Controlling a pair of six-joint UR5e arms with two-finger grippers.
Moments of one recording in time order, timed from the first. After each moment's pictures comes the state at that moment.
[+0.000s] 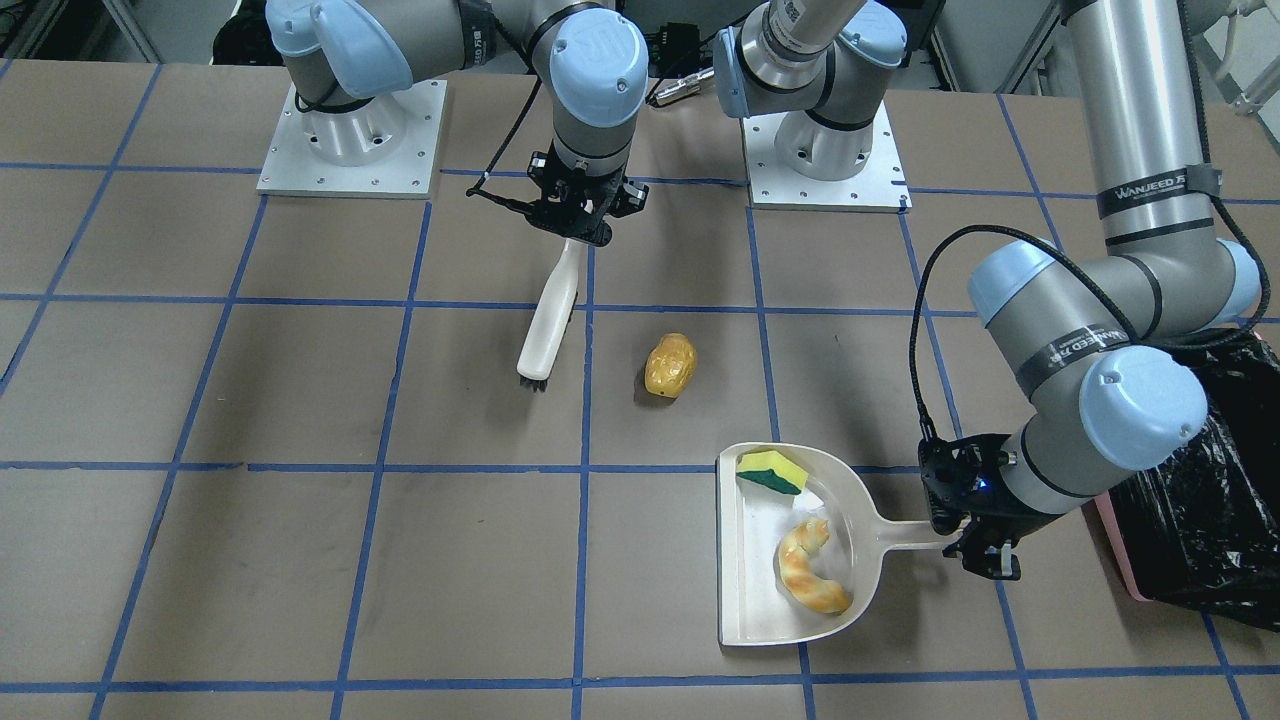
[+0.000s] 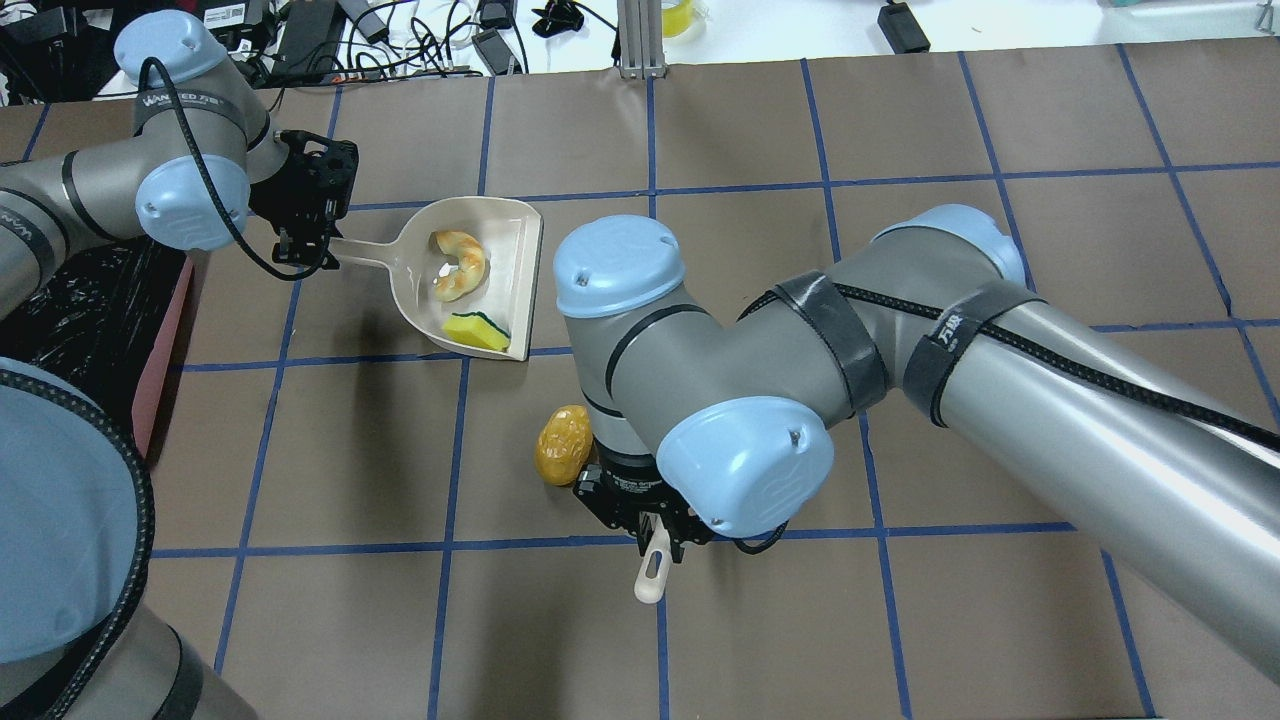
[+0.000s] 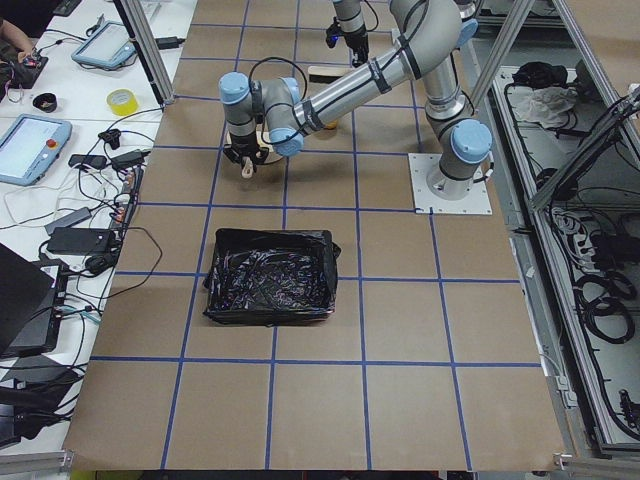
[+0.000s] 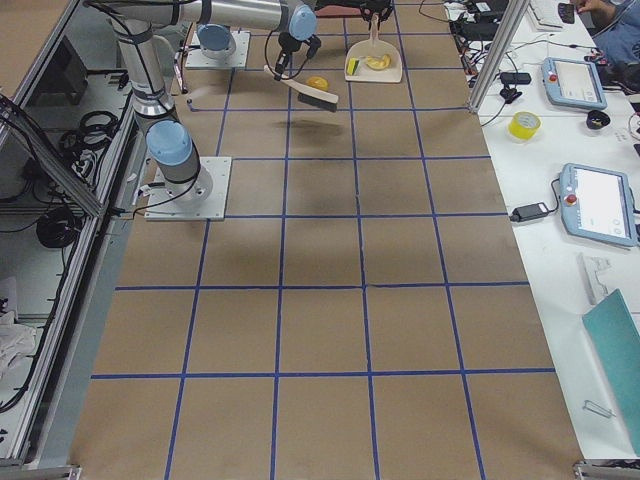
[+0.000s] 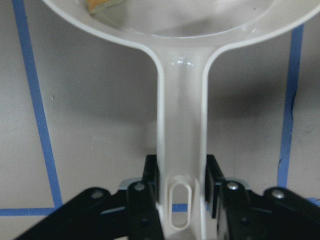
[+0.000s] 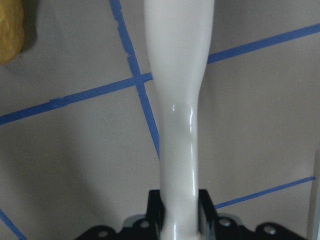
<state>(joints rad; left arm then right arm) -1.35 -2.06 -1.59 -1.04 1.58 1.84 2.12 -1.43 1.83 -1.62 -1.44 0.80</state>
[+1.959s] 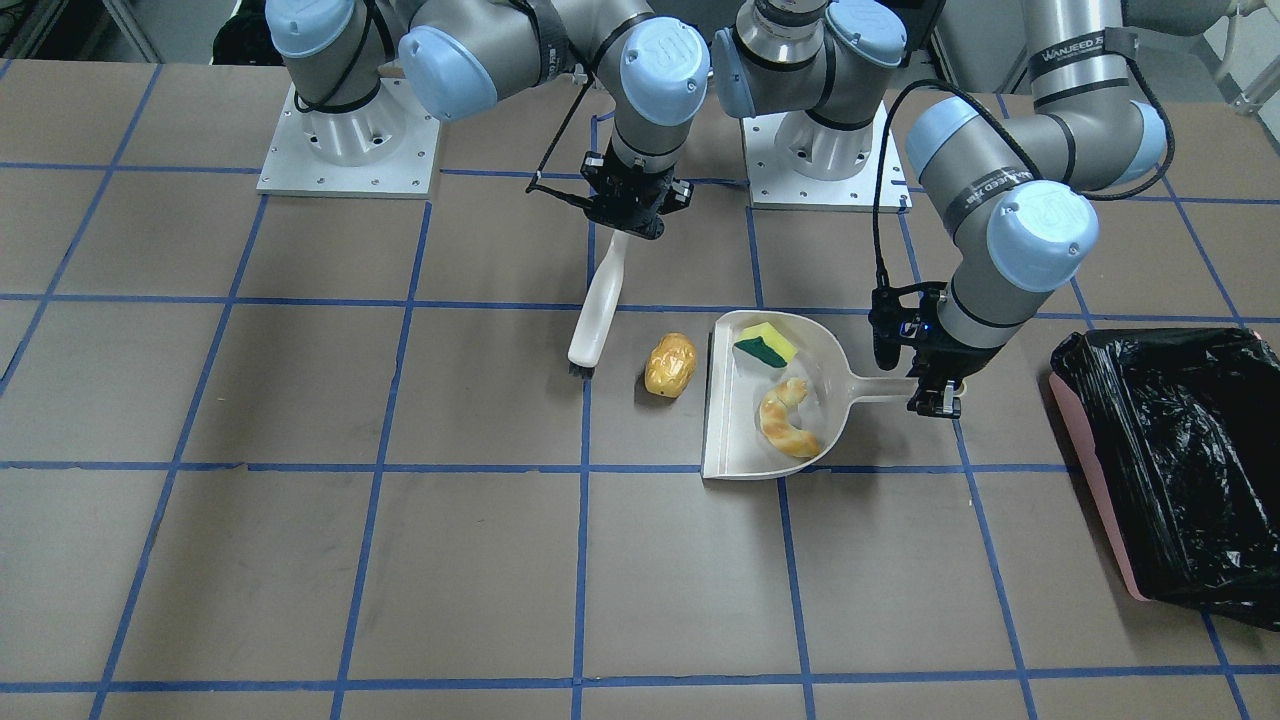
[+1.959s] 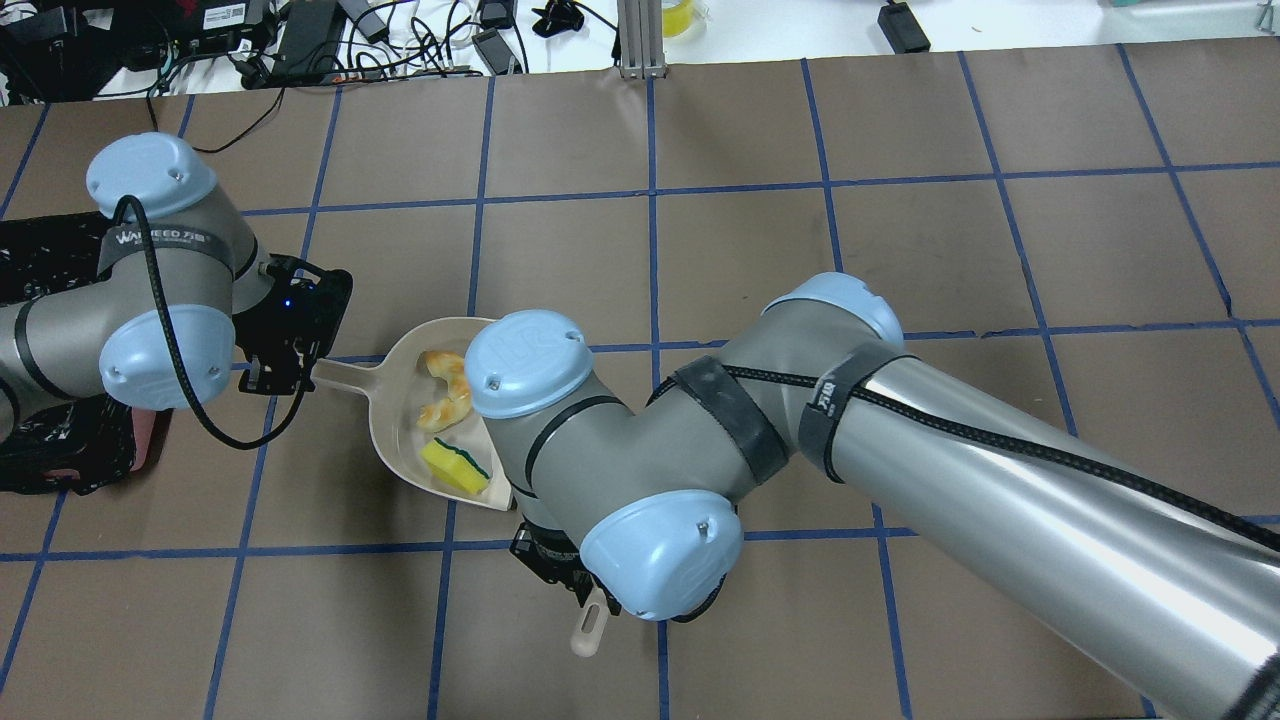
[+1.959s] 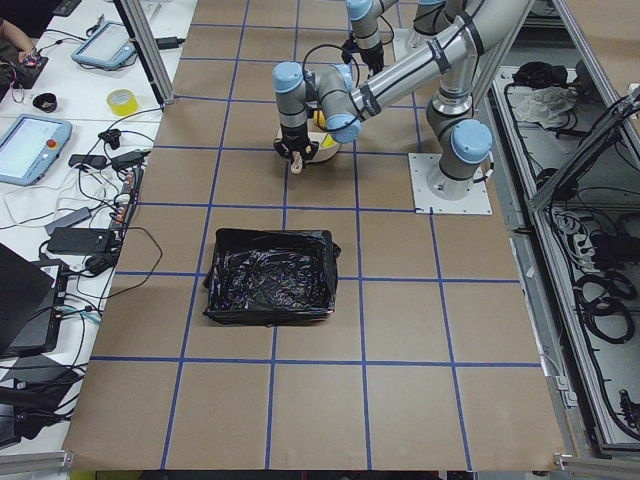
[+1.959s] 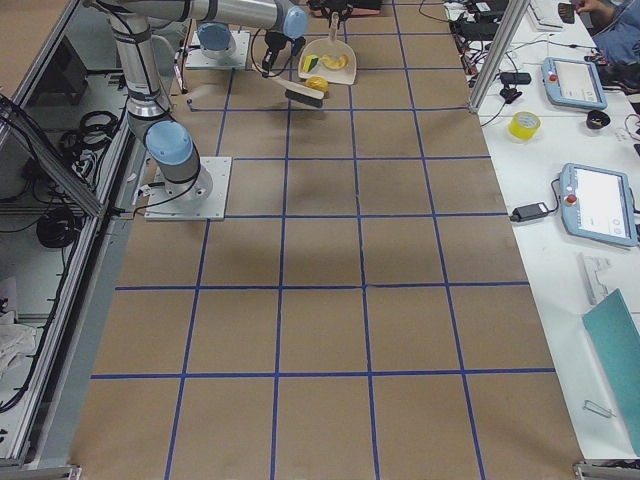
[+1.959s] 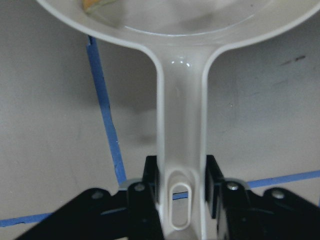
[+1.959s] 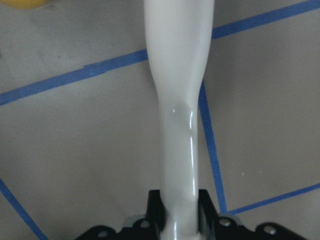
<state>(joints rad) -1.34 -1.72 -2.04 -0.97 1.69 1.94 2.26 -1.33 1.83 -1.78 -1.40 0.93</state>
